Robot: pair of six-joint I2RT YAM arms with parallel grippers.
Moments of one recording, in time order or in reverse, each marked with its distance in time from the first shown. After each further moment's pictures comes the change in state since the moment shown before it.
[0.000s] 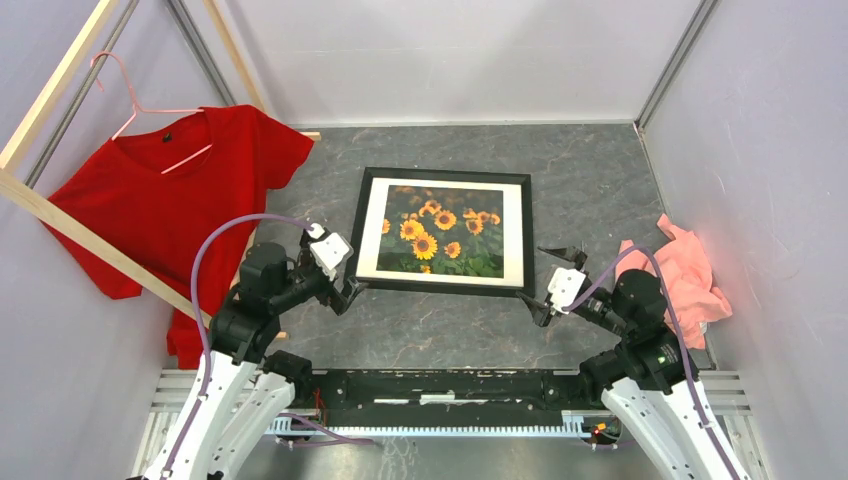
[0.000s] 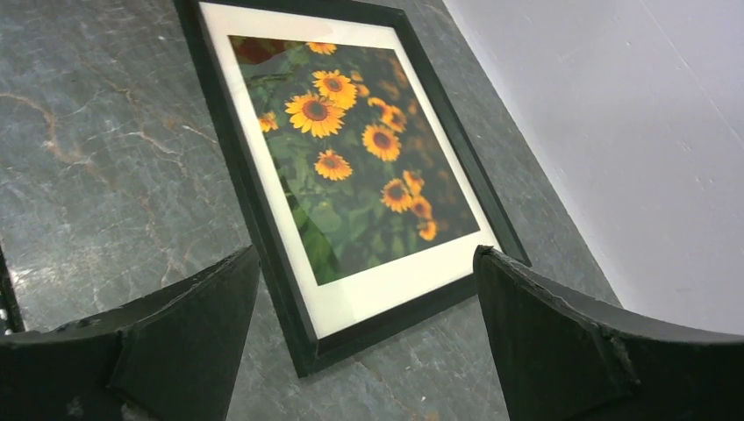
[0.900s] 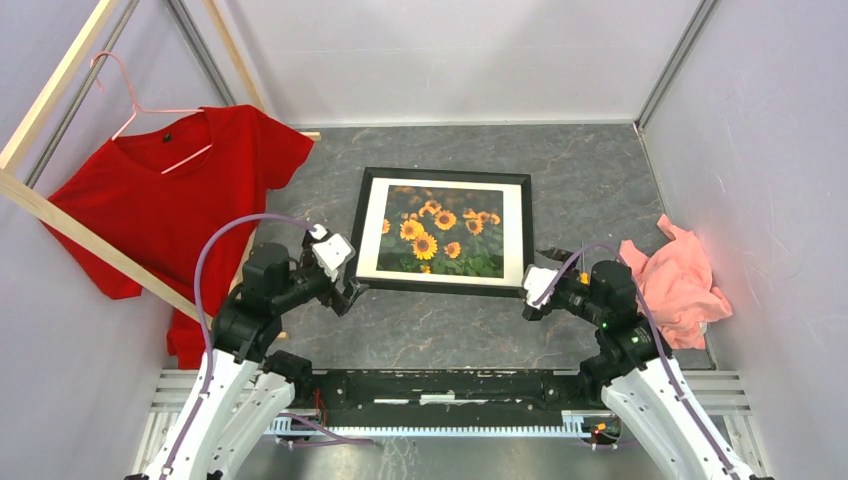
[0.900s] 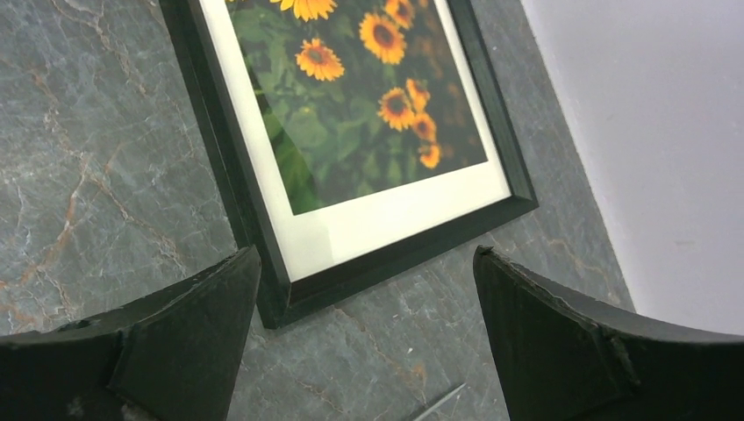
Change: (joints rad) left arm -0.006 0.002 -0.017 0.008 0.002 0.000; right arm -0.027 0.100 -0.154 0.097 0.120 -0.181
